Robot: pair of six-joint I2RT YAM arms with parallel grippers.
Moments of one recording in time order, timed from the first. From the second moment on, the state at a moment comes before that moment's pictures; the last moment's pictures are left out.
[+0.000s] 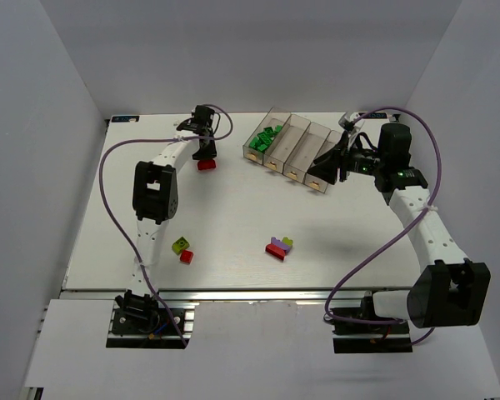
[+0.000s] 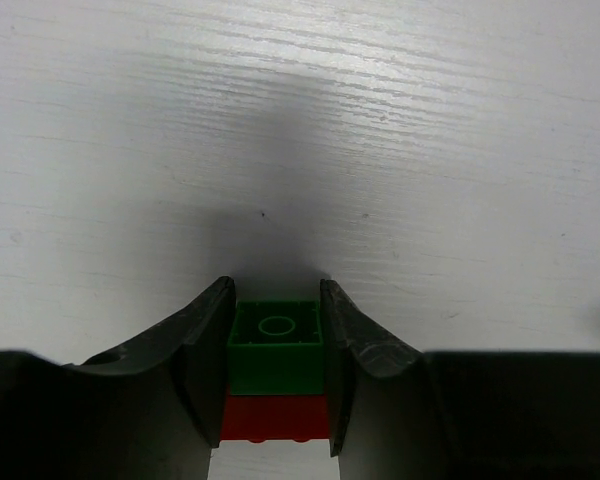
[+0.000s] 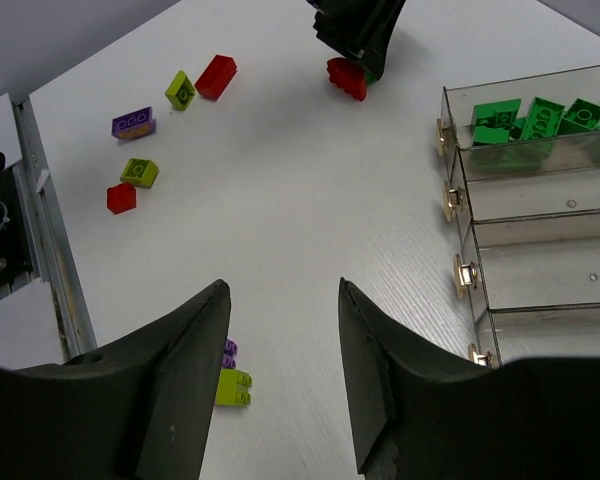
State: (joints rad) left arm -0.26 2.48 2.15 -0.67 -0.21 -0.32; right arm 0.10 1.29 1.10 -0.22 -1.01 -0.14
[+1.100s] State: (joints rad) left arm -0.38 1.10 0.76 -0.12 -0.01 -1.17; right arm 0.76 1.69 1.35 -0.23 -0.48 0.40
